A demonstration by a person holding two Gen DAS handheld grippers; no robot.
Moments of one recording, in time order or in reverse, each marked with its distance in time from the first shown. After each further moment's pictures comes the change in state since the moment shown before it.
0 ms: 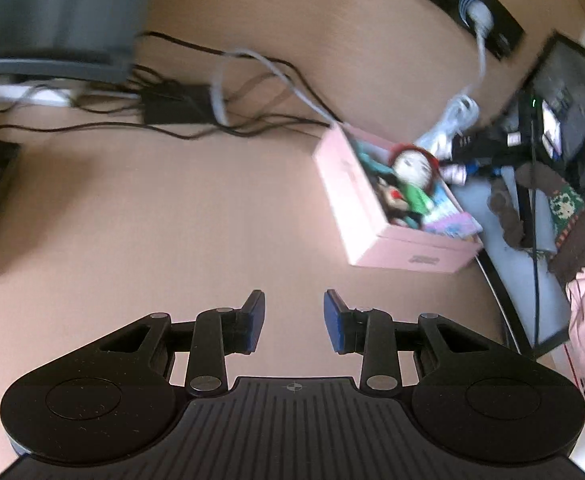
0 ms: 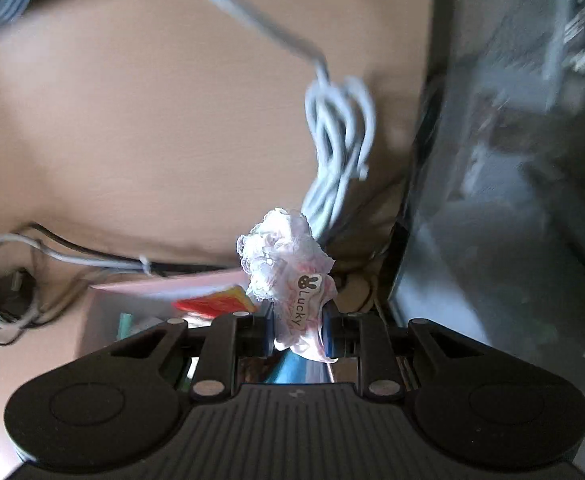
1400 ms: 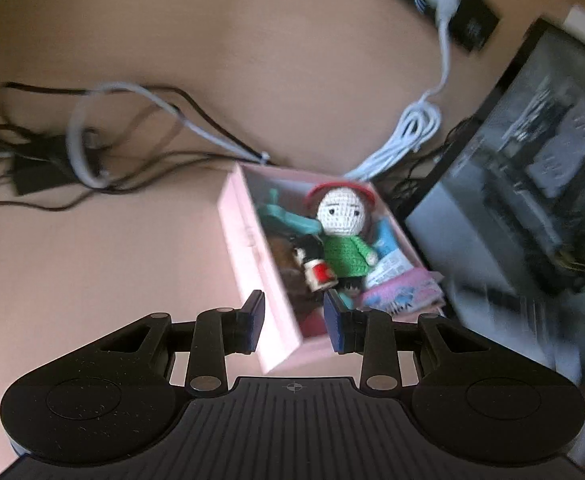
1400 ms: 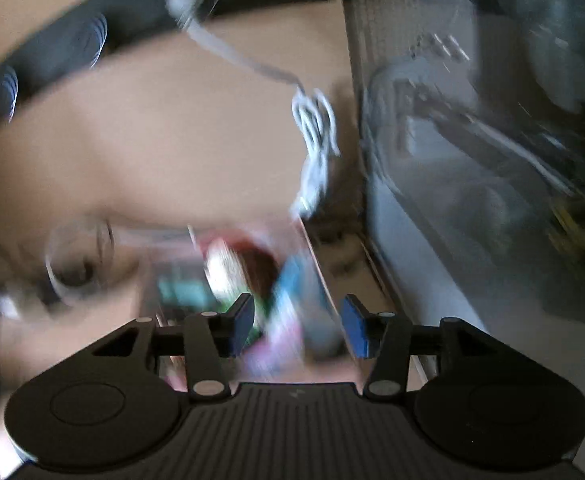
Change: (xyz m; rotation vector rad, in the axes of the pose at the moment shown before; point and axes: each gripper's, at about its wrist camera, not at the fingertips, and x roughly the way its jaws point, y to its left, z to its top) left arm 0.108 -0.098 0.076 0.102 0.070 -0.089; right arm -0.109 -0.046 -0.123 0.011 -0.164 0.060
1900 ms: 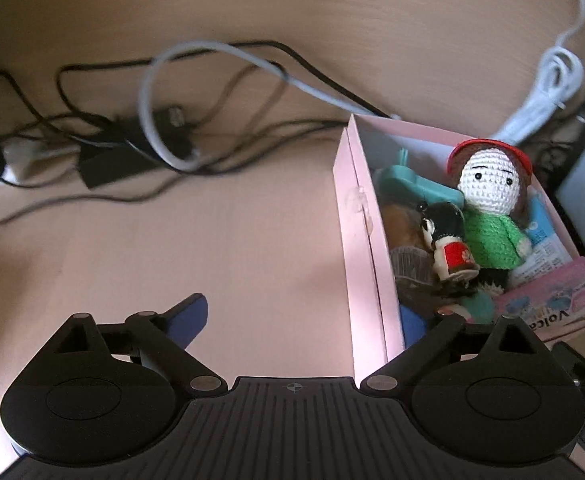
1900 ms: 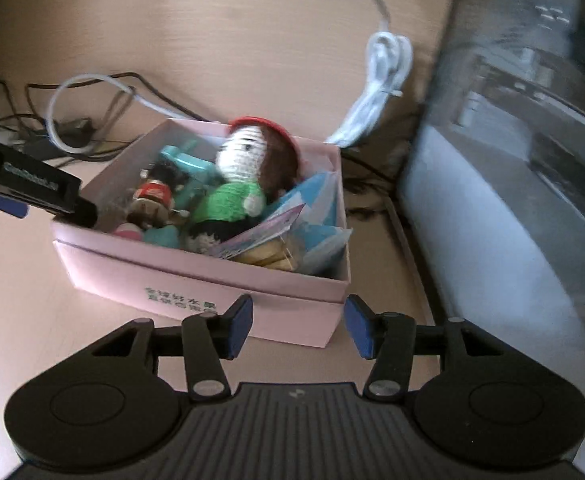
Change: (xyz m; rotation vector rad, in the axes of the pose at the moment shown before) left arm 0.051 0.035 -0.008 0.030 0.023 0.396; right arm 0.046 0.036 -0.070 -0.314 0.004 -0.030
